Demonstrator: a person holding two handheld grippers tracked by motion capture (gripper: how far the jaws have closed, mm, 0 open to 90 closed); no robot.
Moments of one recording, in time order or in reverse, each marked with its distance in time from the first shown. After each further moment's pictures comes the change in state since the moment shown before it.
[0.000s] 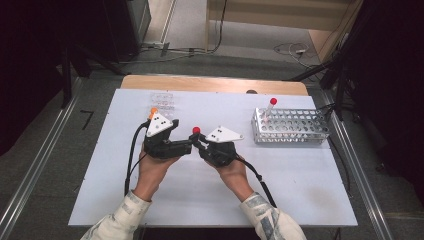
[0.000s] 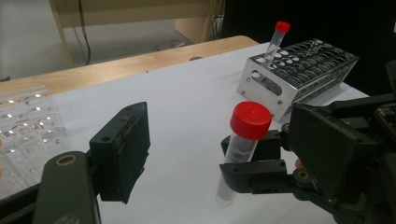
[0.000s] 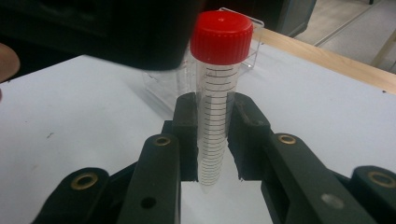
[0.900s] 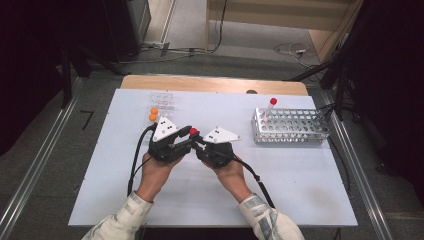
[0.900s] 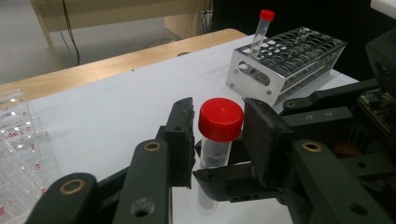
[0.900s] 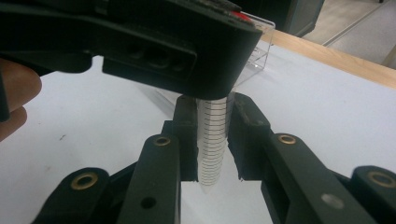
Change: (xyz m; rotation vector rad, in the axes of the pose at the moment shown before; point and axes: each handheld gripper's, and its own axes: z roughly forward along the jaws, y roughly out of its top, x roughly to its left) left arm -0.009 -0.006 0.003 -0.005 -0.026 0.059; right arm 0.005 0.001 0.002 -0.004 0.024 0.008
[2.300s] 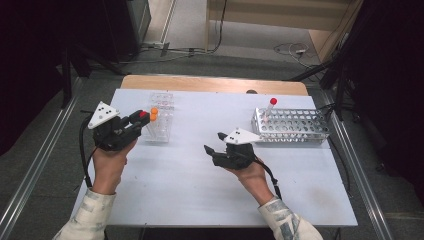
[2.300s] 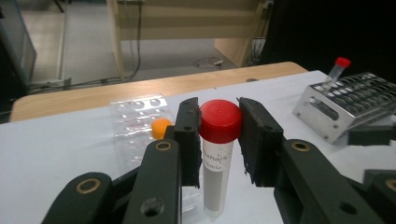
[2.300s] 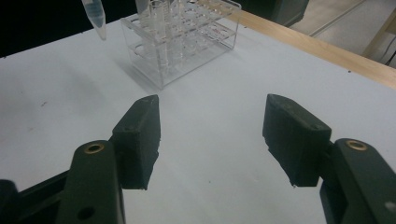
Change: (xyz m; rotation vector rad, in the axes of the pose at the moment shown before) left arm 0.082 0.016 -0.079 -0.076 0.197 -0.129; right arm -0.031 -0.011 -0.040 0.052 -0.035 -0.024
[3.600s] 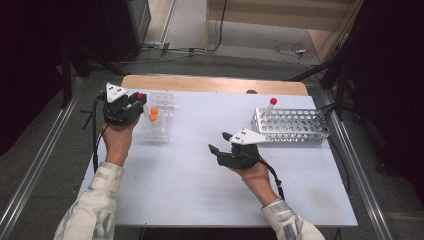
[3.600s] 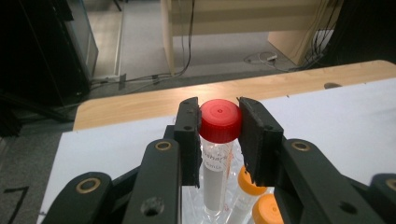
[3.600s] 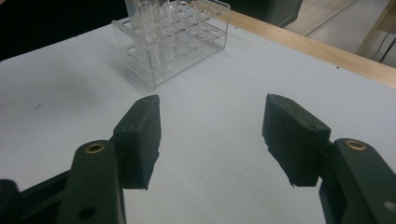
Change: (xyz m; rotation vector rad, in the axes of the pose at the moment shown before) left arm 0.032 0.005 0.069 0.041 0.202 0.027; right arm -0.008 -0.005 -0.006 -0.014 -0.013 0.022
